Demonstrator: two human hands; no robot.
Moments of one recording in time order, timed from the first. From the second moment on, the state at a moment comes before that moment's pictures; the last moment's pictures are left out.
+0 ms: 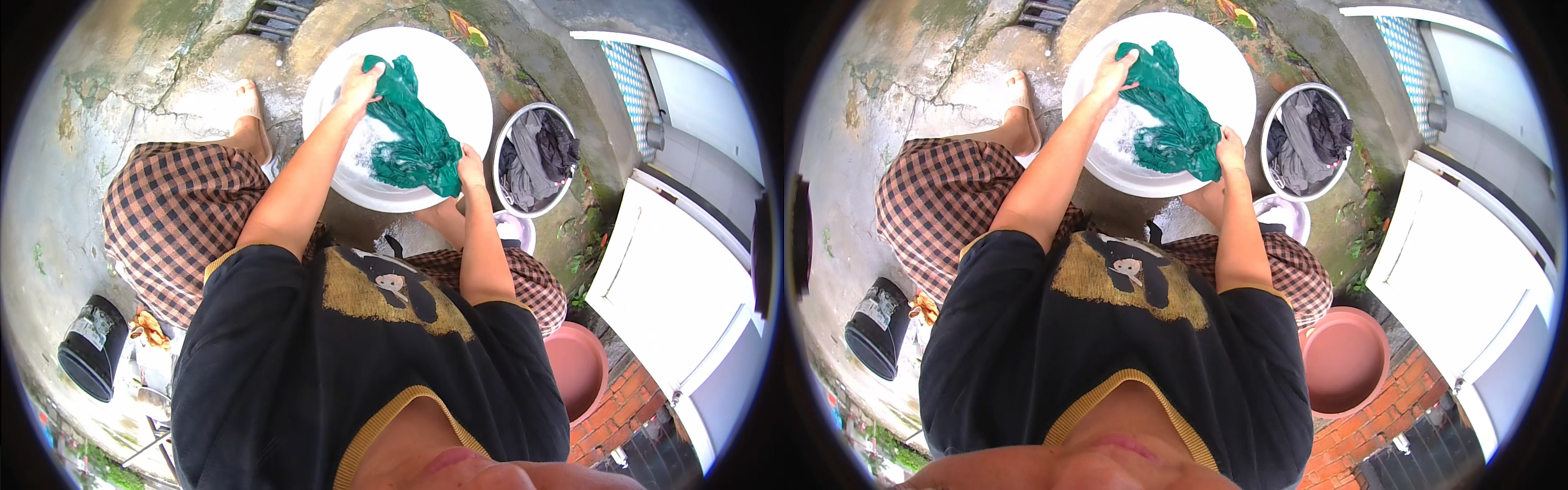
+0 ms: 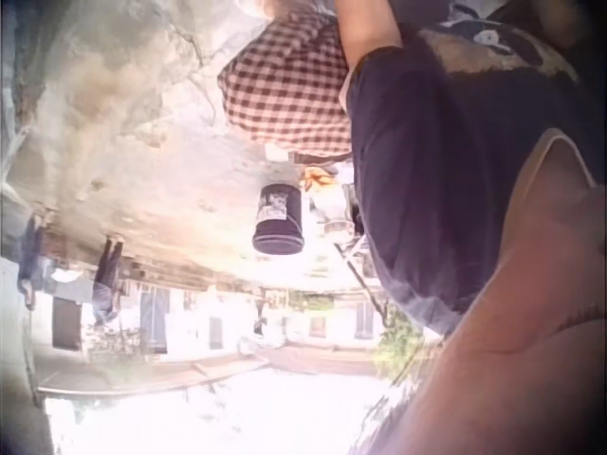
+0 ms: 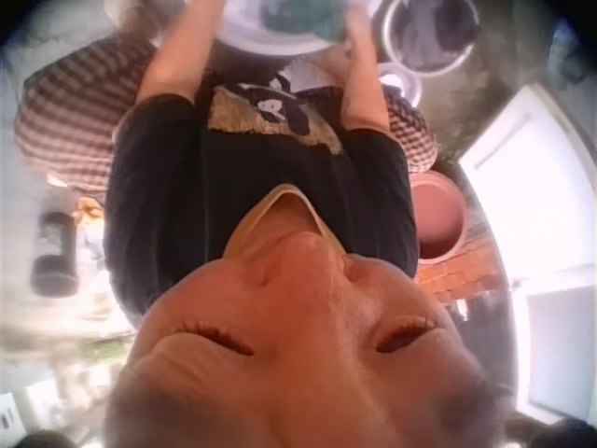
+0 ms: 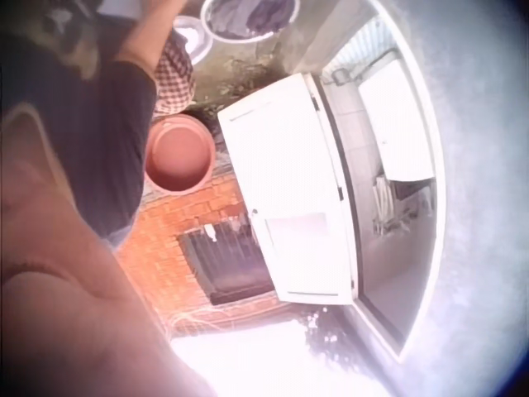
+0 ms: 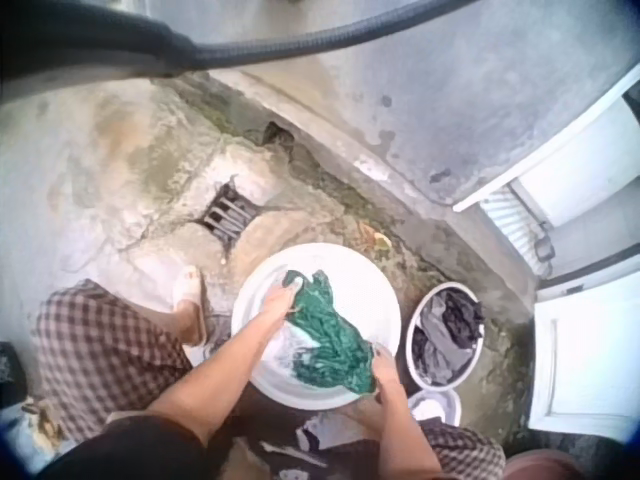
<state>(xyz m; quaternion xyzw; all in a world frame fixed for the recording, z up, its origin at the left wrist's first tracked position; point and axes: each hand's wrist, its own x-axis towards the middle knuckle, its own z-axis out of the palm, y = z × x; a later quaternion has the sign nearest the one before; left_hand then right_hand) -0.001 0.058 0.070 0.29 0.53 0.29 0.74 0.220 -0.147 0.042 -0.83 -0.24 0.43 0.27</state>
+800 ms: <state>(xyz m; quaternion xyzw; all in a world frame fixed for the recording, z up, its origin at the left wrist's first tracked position) 0.009 0.011 -0.042 0.02 0.61 0.32 0.72 0.122 -0.033 -0.028 -0.76 -0.59 0.27 -0.05</state>
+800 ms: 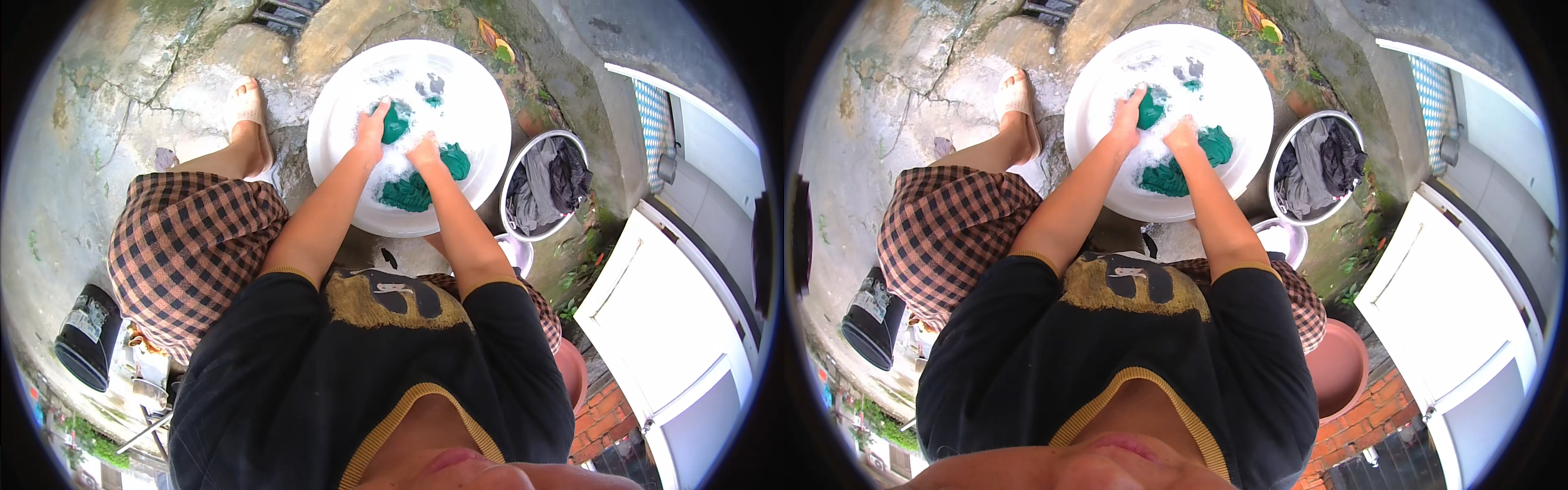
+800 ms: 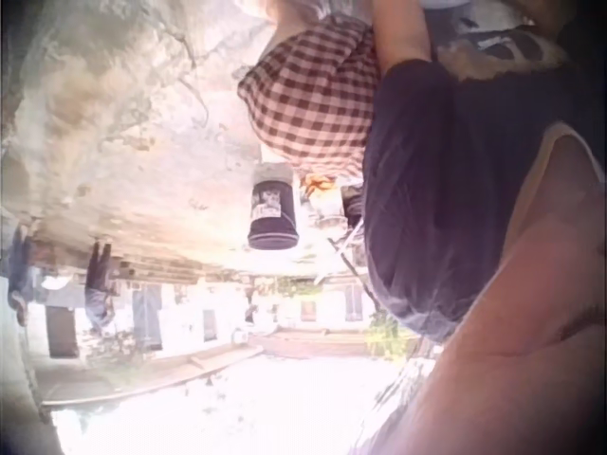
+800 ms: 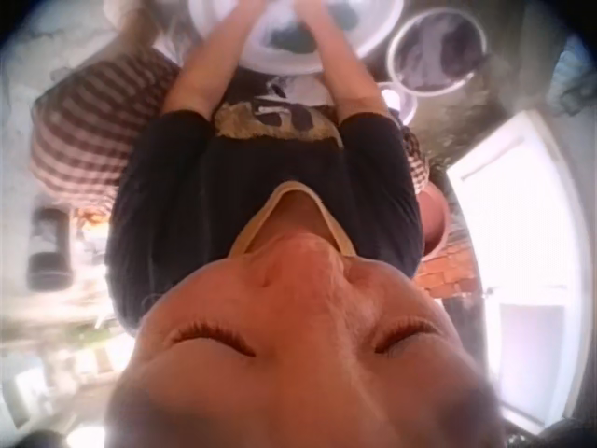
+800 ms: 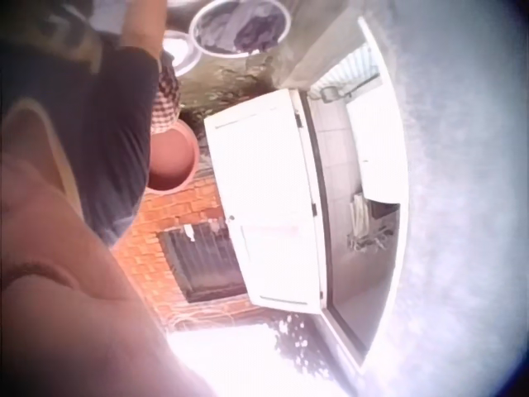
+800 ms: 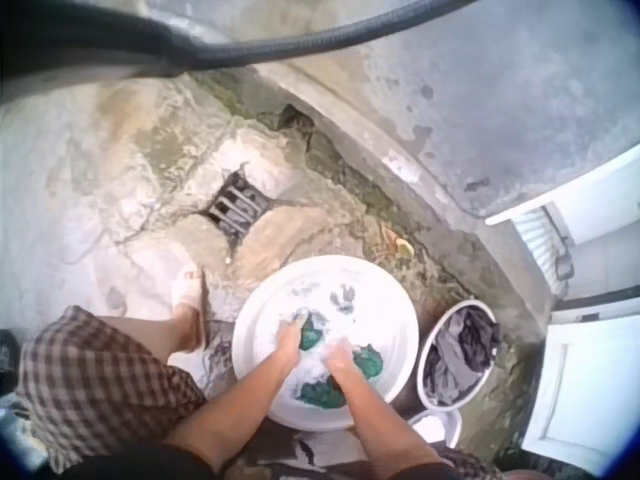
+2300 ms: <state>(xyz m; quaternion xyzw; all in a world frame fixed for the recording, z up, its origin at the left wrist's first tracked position) 0.023 0.059 0.009 0.05 0.43 0.25 0.87 0.102 -0.018 0.079 -0.70 -0.56 0.32 0.32</state>
